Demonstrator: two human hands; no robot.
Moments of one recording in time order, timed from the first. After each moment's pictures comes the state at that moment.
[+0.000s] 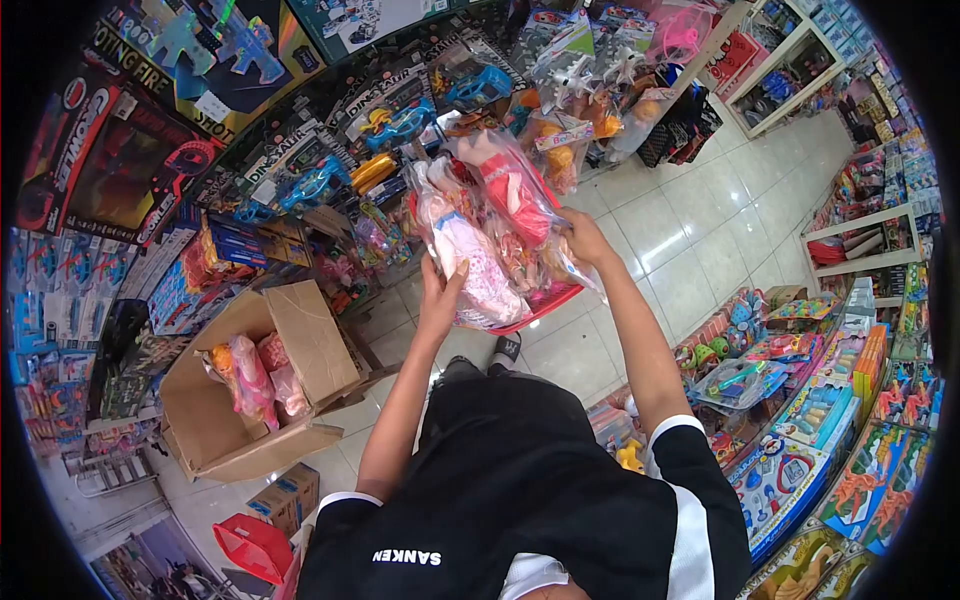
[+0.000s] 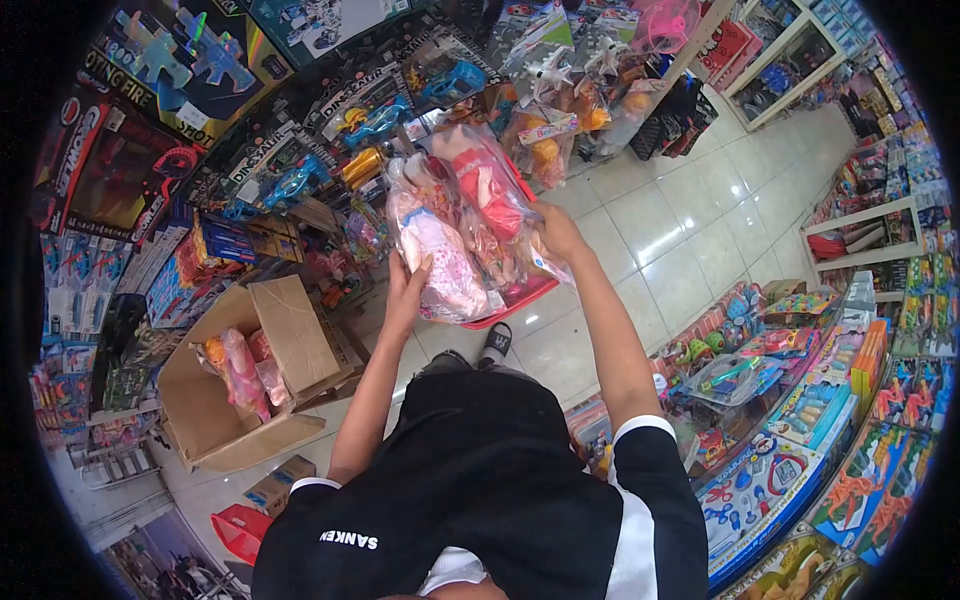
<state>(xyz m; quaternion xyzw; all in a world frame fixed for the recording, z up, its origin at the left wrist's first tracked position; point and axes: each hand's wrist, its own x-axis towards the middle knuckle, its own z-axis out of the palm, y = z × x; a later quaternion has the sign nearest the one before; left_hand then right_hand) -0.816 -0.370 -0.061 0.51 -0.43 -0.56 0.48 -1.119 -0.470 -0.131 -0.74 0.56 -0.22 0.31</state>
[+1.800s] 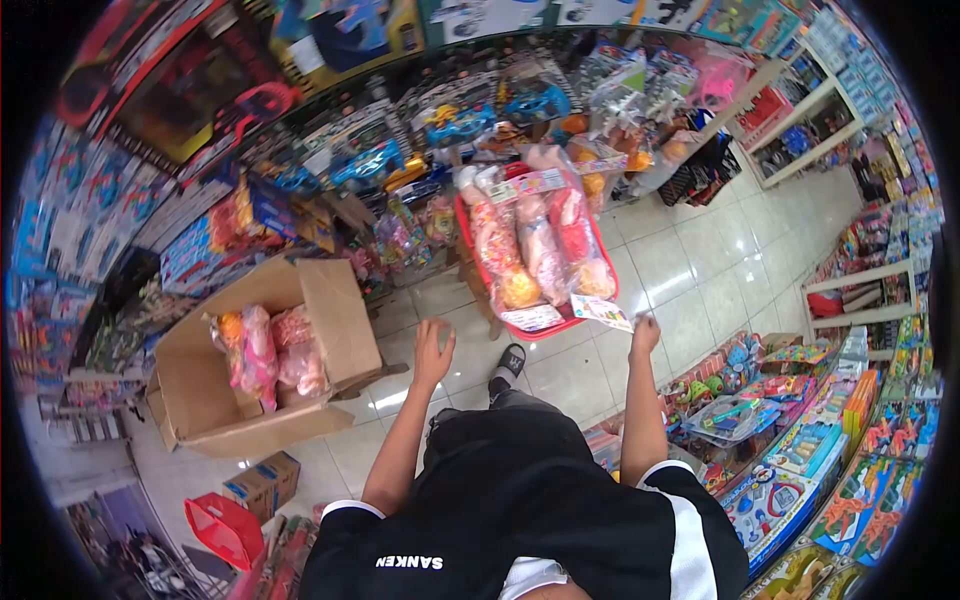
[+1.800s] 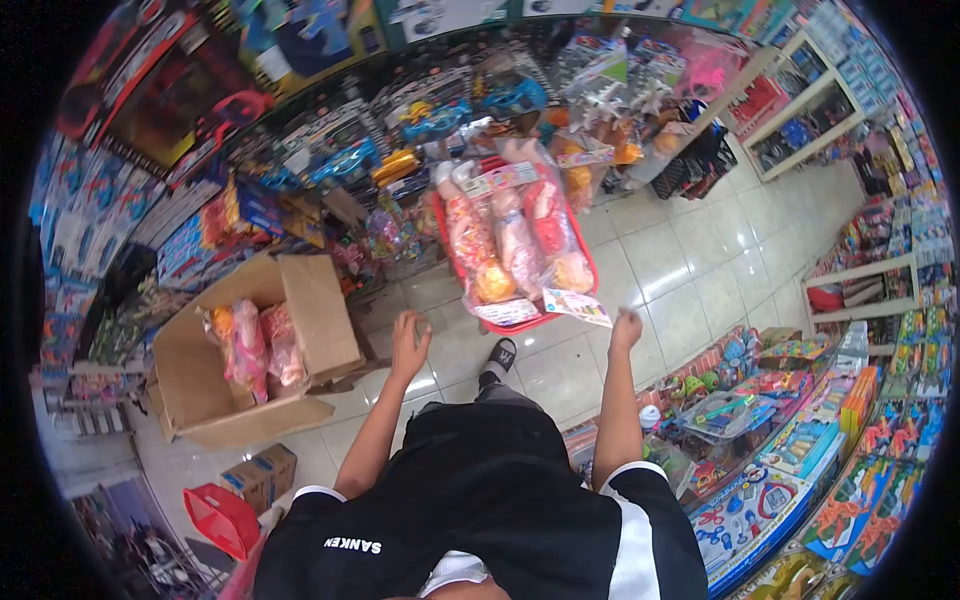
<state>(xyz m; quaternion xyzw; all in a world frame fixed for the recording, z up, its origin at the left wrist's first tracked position) -0.713 -0.260 -0.197 0.65 -0.65 -0.22 0.33 -1.196 -0.310 -0.255 -0.23 0.84 -0.42 0.26</state>
